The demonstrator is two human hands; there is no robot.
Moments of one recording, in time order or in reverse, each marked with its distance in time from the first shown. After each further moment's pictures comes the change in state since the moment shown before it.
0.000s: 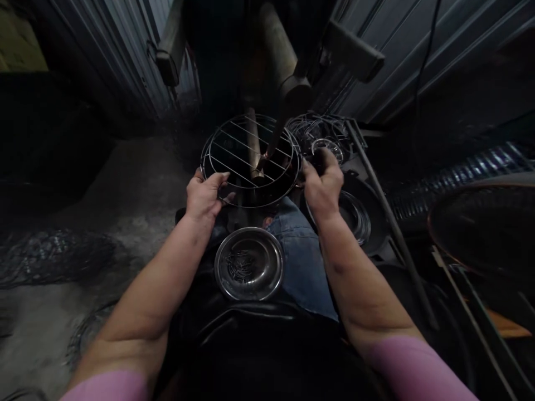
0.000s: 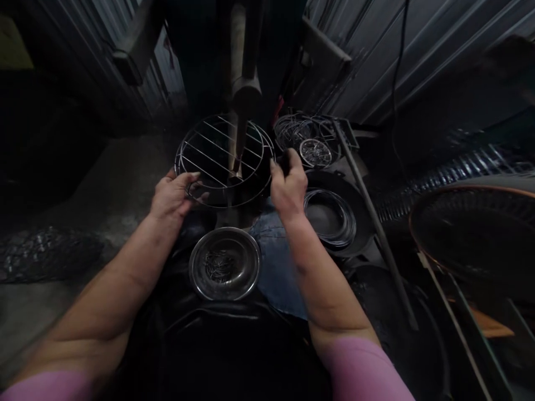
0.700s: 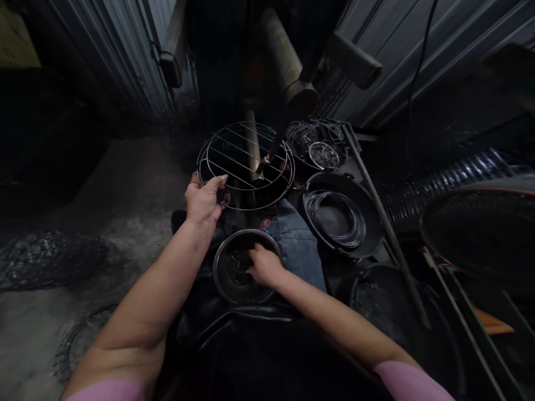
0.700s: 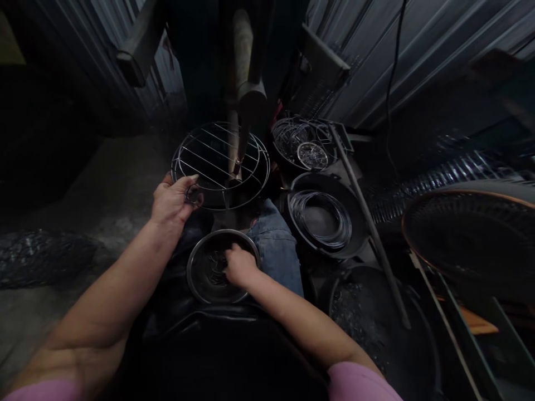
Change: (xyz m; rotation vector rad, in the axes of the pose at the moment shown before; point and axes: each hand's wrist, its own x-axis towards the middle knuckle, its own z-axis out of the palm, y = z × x) left_hand -0.004 -0.006 -0.004 -0.101 0.023 0.028; right_hand -0.158 0.033 0.038 -0.862 -1.159 -0.002
